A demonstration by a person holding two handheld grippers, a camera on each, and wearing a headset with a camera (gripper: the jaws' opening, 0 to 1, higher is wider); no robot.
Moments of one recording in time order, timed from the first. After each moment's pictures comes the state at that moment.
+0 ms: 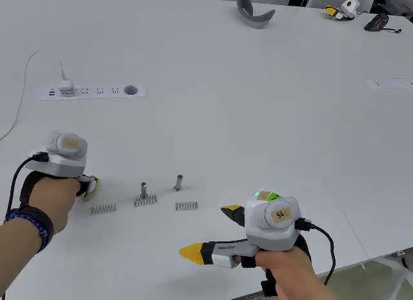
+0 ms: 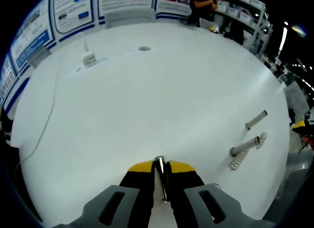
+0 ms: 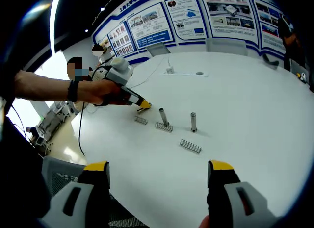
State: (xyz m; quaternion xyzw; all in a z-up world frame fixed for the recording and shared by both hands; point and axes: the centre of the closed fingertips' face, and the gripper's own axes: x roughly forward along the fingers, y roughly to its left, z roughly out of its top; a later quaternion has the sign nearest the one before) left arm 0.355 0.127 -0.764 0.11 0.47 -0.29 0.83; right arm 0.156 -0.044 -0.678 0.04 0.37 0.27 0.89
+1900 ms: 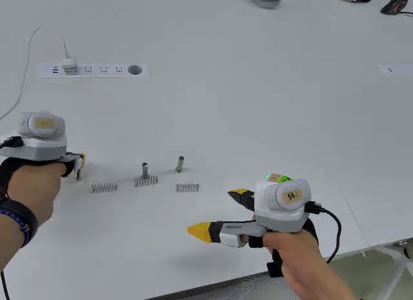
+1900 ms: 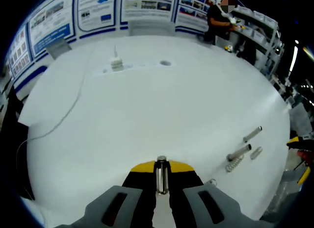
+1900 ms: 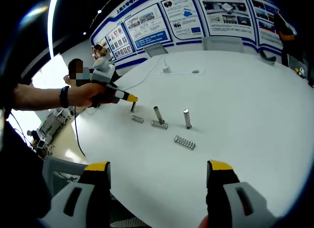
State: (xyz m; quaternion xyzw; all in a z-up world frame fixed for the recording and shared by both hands) left arm 0.352 0.159 -0.734 0.04 0.44 -0.23 0.87; right arm 0.152 -0.060 -0.680 0.05 0.38 0.26 0.89
